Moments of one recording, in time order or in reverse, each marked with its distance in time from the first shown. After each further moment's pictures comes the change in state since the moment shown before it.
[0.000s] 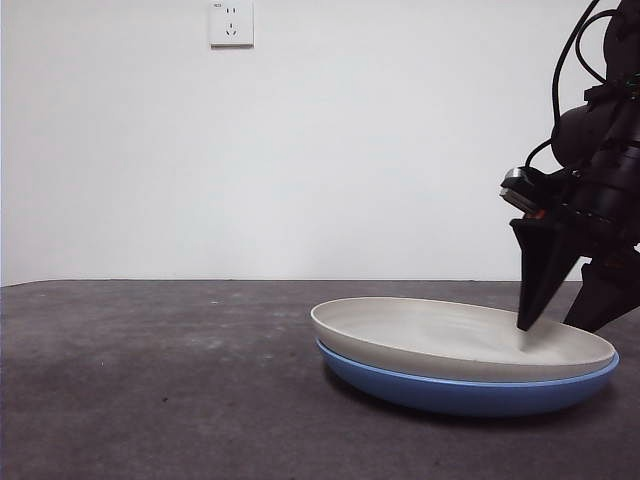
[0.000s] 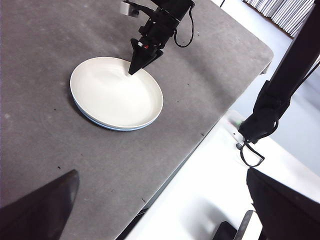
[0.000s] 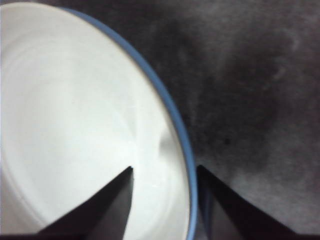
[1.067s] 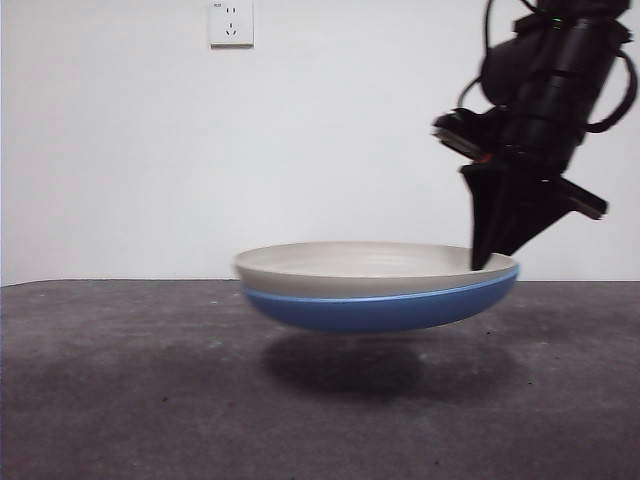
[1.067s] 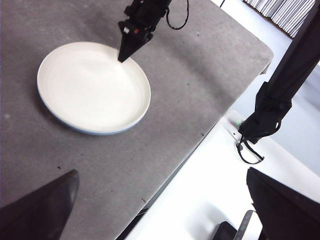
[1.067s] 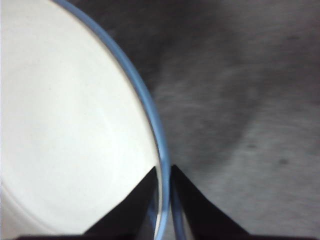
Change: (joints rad) left arm 0.000 0.000 0.000 0.000 0.000 0.000; right arm 0.174 -0.006 0.235 -0.174 0.108 0.086
